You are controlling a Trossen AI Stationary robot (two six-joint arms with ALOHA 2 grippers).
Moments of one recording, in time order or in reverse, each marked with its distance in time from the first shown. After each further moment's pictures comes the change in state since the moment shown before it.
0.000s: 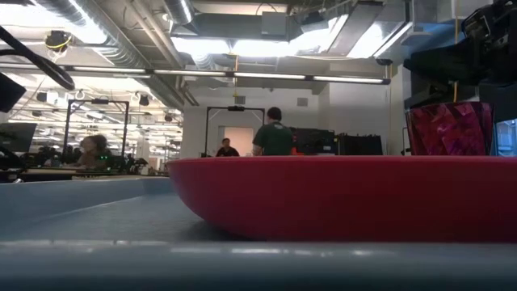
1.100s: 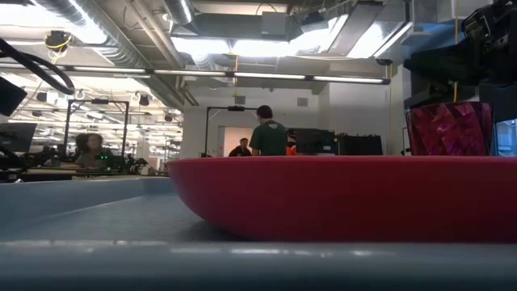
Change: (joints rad) left arm 0.000 0.033 -0.003 0.002 -0.023 -0.003; right arm 0.000 0.000 0.000 0.000 0.000 0.000
